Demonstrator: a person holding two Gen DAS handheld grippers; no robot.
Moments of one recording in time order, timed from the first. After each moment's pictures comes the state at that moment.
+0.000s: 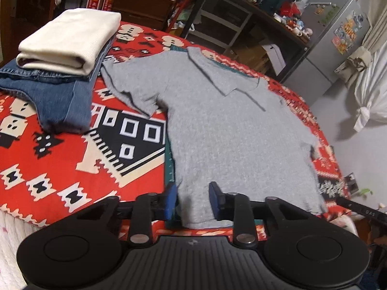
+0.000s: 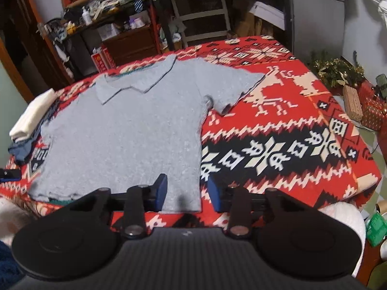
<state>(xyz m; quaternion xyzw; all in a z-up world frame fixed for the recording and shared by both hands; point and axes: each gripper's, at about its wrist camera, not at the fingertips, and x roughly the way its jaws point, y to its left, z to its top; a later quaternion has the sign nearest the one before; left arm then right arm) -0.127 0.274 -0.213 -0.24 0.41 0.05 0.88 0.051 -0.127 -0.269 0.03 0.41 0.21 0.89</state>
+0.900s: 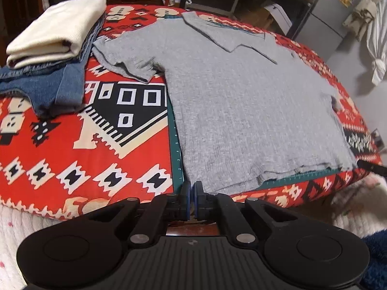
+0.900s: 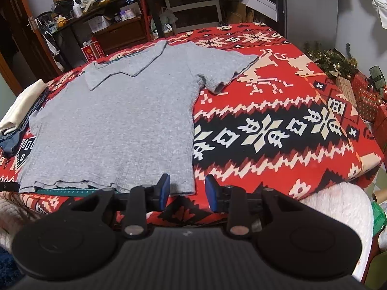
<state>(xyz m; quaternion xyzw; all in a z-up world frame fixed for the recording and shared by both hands) -0.123 0.249 -0.235 -0.16 0.48 0.06 0.86 0.050 -0.126 -0.291 0.03 0.43 0.19 0.88</state>
